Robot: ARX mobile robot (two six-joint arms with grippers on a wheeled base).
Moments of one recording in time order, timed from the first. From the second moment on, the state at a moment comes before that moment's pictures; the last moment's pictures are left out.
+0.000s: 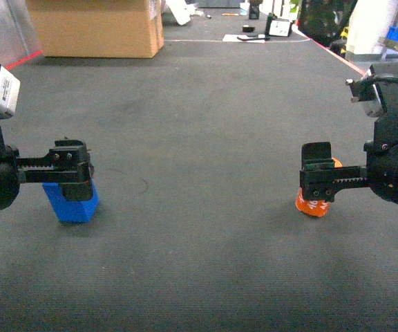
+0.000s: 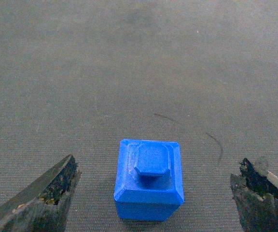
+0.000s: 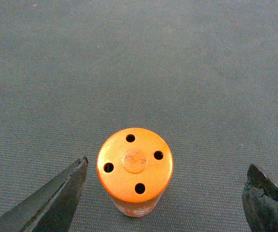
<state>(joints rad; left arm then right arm) -0.16 1.79 0.58 0.88 -0.11 -0.07 0.26 1.88 0.74 0.73 0.18 0.05</state>
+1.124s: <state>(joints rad) -0.17 1.98 0.67 0.85 -0.12 -0.08 0.27 2.03 0.83 0.72 0.20 0.09</state>
